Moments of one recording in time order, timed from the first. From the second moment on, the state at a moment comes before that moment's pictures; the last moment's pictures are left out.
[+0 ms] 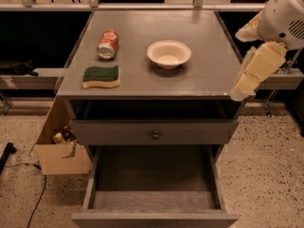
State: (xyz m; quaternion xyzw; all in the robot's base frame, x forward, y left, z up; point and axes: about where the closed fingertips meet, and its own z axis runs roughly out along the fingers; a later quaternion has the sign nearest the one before) arm 0.483 -0.174 0.982 -0.58 0.78 0.07 0.23
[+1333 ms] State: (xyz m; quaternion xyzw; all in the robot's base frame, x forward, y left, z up) arm 0.482 -0.441 0.942 -0.47 0.79 0.15 0.36
